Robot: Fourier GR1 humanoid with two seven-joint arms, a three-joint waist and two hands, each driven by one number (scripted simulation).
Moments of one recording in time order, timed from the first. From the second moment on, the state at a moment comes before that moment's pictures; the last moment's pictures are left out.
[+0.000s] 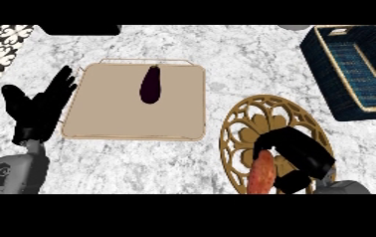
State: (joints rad) left arm -0.20 0.29 0.14 -1.40 0.09 -0.04 0.23; right arm -0.04 -0.30 0.20 -1.62 0.83 0.51 -0.26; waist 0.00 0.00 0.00
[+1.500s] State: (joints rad) left arm -0.30 0.25 0.07 -1.40 0.06 -0.08 0.23; right arm -0.87 -0.03 -0.33 -1.28 1.27 -0.33 0.91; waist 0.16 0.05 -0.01
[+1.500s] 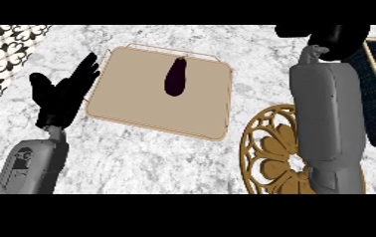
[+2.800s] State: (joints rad) left arm -0.32 0.23 0.07 -1.37 0.05 -0.06 0.23; right arm -1.44 -0.40 -0.56 -0.61 1.87 -0.38 1.13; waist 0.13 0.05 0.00
